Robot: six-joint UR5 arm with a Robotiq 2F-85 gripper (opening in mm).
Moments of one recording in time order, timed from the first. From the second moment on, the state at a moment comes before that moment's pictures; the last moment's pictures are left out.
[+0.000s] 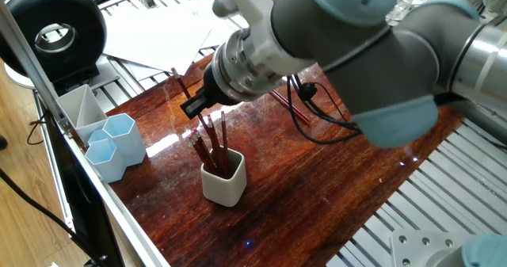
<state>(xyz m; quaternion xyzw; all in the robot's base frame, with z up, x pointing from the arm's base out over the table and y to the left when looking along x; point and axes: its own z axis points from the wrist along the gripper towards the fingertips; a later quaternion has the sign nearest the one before) 0.510 0.201 0.200 -0.06 0.95 0.08 0.30</state>
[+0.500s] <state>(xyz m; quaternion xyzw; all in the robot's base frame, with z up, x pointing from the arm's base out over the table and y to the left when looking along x) 0.493 0.199 0.198 -0.05 0.96 0.08 0.25</state>
